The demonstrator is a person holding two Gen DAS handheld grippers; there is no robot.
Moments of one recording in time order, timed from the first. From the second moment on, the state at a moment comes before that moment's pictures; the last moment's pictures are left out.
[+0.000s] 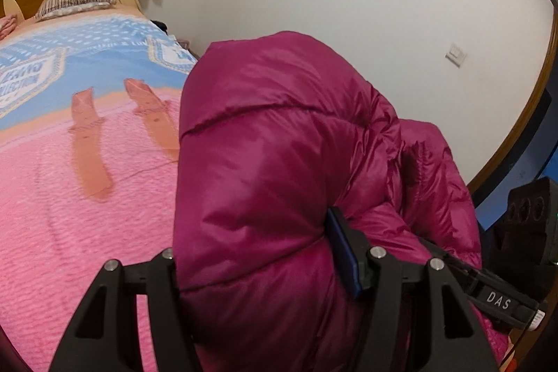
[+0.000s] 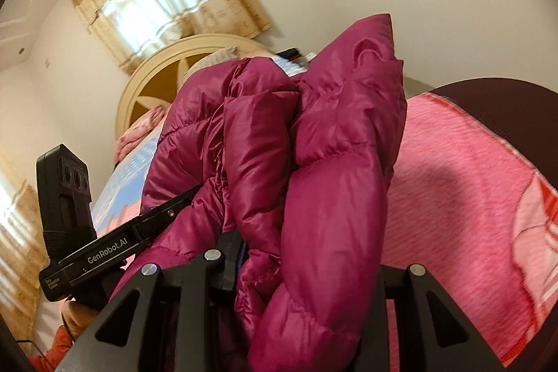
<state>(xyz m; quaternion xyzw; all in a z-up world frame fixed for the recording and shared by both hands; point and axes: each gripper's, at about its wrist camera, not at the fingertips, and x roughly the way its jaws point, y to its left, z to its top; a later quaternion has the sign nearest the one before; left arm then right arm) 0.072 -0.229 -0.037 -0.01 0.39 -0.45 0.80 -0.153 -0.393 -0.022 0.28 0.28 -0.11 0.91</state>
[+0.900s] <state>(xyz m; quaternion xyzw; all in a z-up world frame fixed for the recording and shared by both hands) 0.071 -0.371 -0.074 0.09 0.43 -0.38 0.82 -0.108 -0.528 -0.073 0.27 0.34 -0.16 0.89</state>
